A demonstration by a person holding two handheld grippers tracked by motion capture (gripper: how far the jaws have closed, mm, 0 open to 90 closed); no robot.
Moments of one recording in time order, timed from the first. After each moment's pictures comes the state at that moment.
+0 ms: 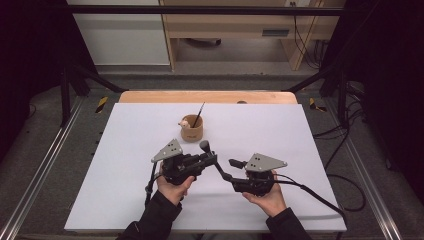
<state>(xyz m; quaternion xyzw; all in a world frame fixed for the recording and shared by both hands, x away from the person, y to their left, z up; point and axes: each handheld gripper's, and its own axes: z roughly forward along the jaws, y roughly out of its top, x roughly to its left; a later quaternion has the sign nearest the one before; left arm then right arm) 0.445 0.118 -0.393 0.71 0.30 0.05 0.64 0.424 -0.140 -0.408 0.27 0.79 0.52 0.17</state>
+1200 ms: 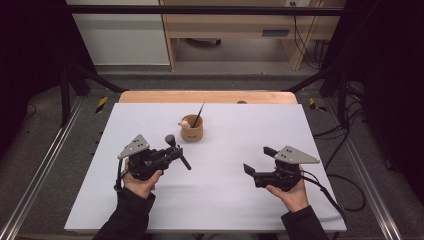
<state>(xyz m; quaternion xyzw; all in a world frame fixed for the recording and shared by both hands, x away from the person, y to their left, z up) 0.448 0.195 -0.381 0.72 0.35 0.12 0.59 0.426 -0.197 -0.392 0.36 0.74 0.53 0.21</state>
